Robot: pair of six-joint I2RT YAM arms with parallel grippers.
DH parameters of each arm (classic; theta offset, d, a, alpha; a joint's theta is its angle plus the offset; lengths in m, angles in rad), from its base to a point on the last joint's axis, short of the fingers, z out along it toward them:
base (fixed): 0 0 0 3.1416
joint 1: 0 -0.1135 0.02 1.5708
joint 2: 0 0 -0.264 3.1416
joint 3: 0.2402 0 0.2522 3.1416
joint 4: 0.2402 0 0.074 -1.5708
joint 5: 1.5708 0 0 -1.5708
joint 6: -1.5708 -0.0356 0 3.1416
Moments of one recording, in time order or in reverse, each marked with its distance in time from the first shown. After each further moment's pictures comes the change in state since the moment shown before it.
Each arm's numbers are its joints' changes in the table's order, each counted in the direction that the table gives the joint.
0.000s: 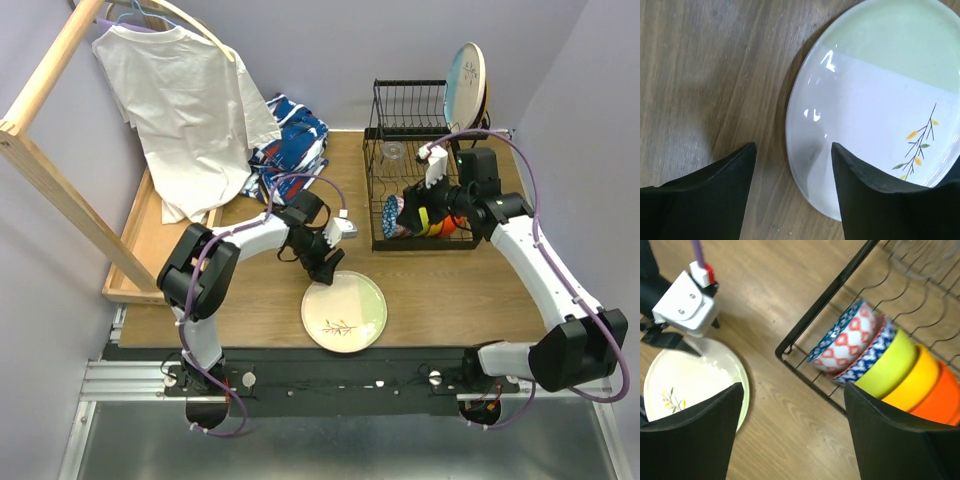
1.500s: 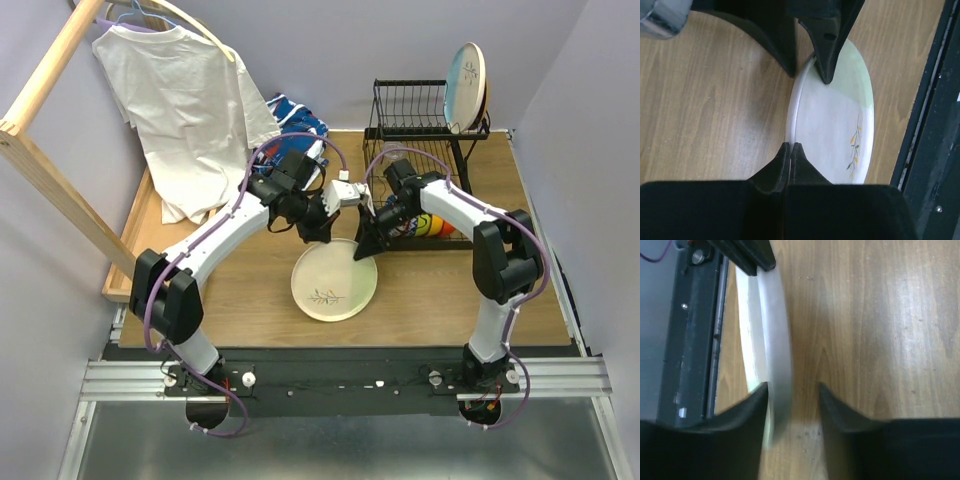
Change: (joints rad) left arm -0.004 -0.189 0.311 0.322 -0.019 -0.104; right arm -0.162 0.600 0.199 0.275 -0.639 0.636
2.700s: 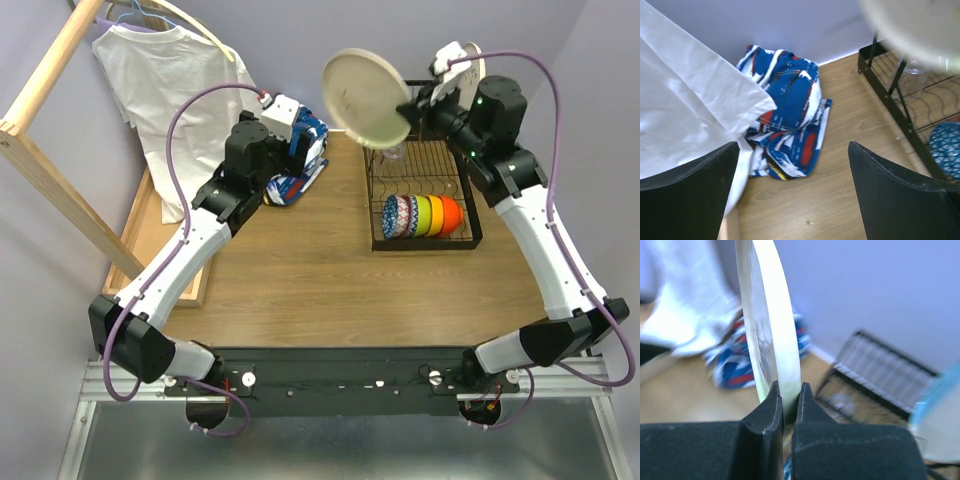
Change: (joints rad) left arm -0.080 -0.259 -0.051 -0.604 -0.799 0.367; right arm 0.033 -0.460 0.303 -0.502 0.787 -0.686
